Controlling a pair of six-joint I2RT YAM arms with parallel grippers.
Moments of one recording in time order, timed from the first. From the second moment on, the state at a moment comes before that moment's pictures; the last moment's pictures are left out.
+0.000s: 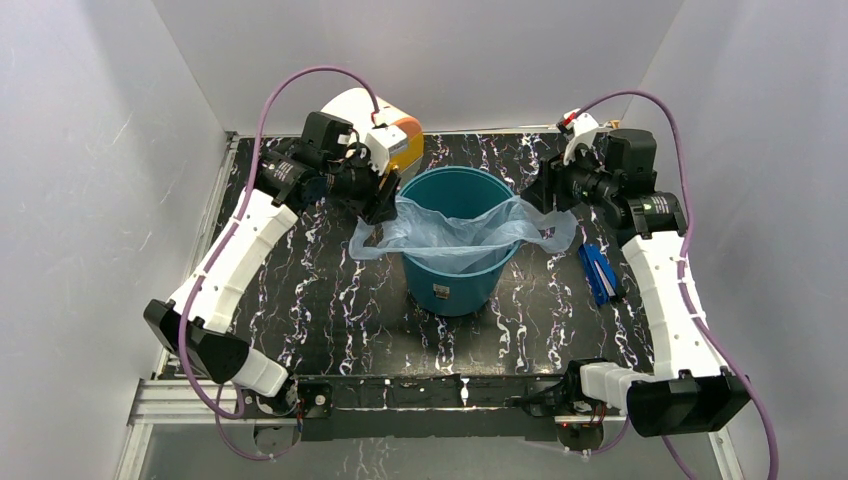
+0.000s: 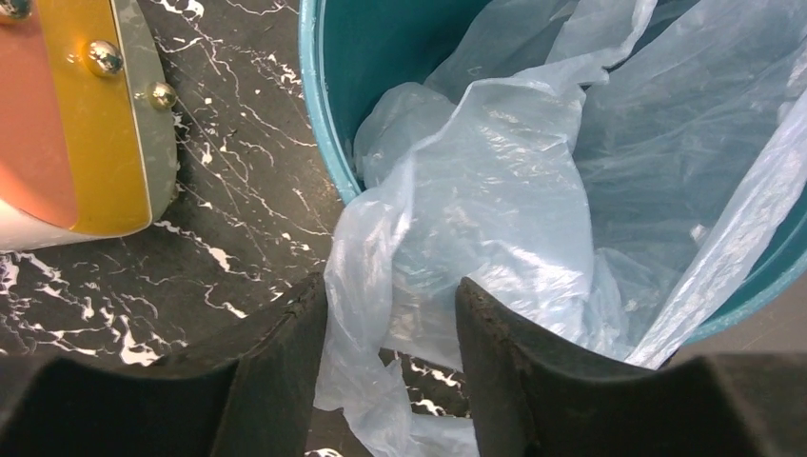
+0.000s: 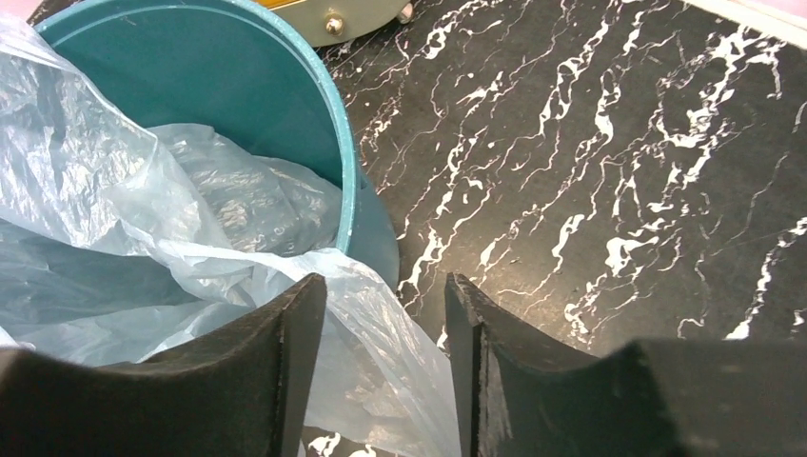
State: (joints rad) left arm -0.52 1.49 1.73 -1.03 0.38 0.21; right arm 0.12 1.16 1.35 -0.71 -0.55 -0.12
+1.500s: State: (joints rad) left arm -0.51 1.38 1.63 -0.83 0.31 0.12; right arm 0.12 1.26 1.35 -0.62 -0.74 -0.08
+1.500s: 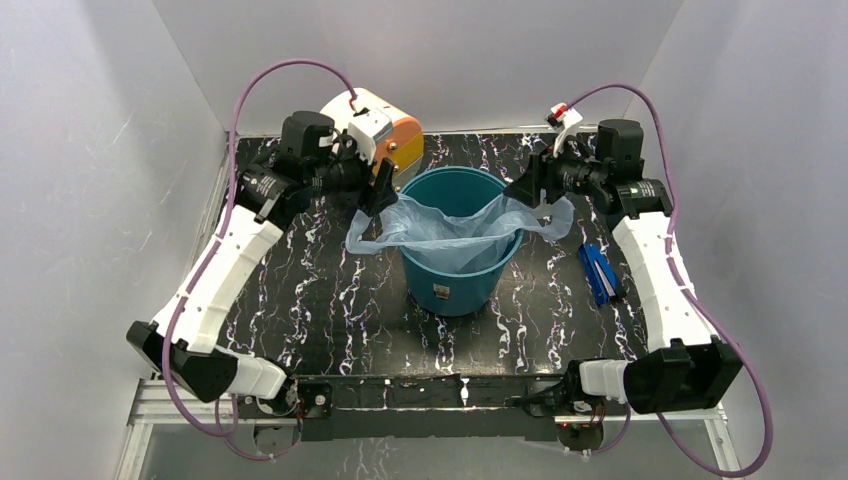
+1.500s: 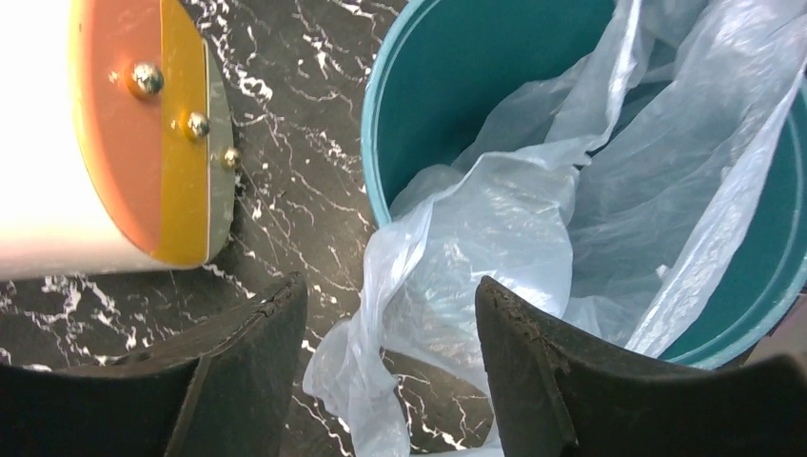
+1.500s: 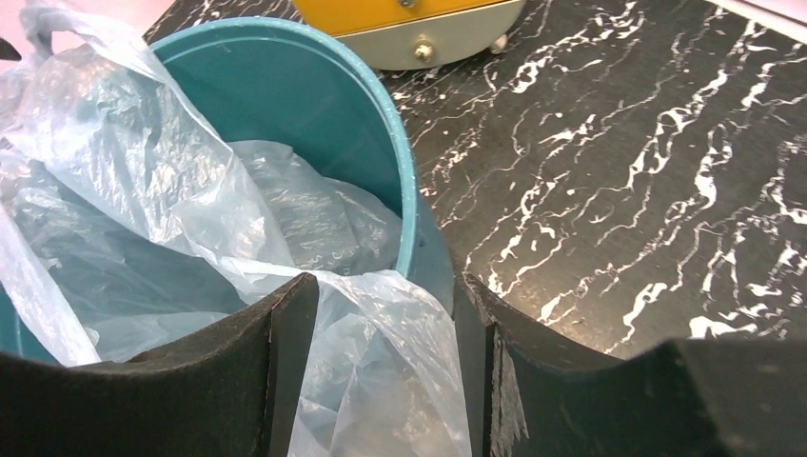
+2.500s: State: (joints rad) left arm -0.51 1.48 1.68 -0.93 0.40 0.18; right arm 0.12 1.22 1.38 -0.69 -0.73 -0.15
